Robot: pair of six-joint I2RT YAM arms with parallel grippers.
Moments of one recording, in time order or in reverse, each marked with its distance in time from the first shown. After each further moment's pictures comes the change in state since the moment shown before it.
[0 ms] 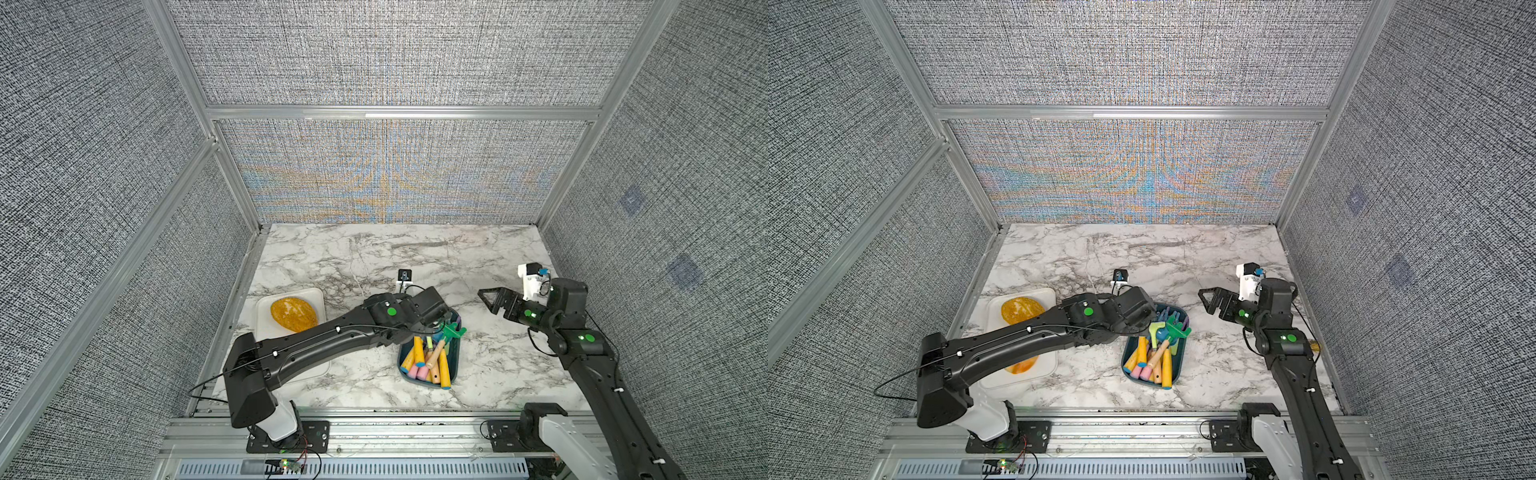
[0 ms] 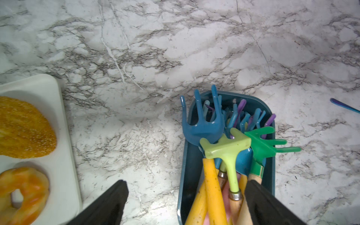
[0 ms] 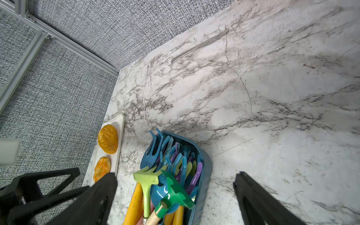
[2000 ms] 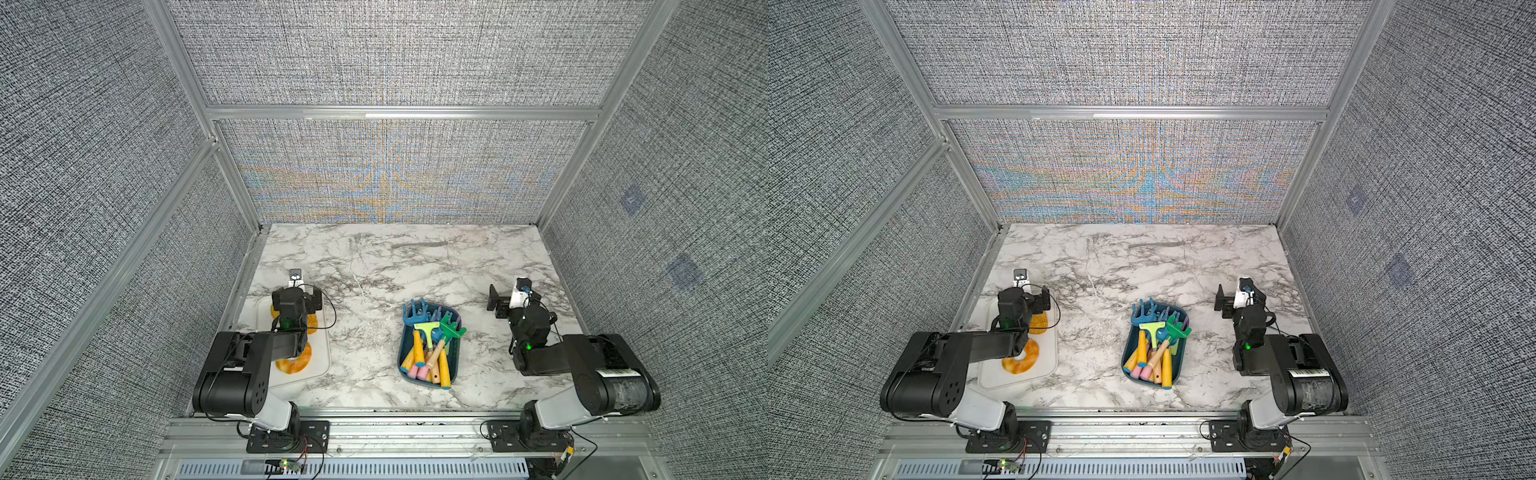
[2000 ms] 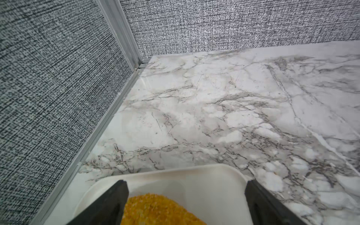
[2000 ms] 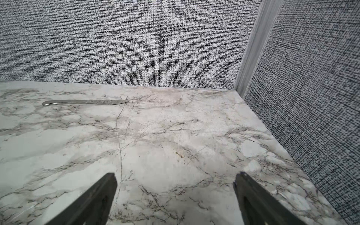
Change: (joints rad) left arm 1.044 -0.032 -1.018 1.711 0.243 0.950; right arm 0.019 0.673 -0.503 1.587 0.602 -0.463
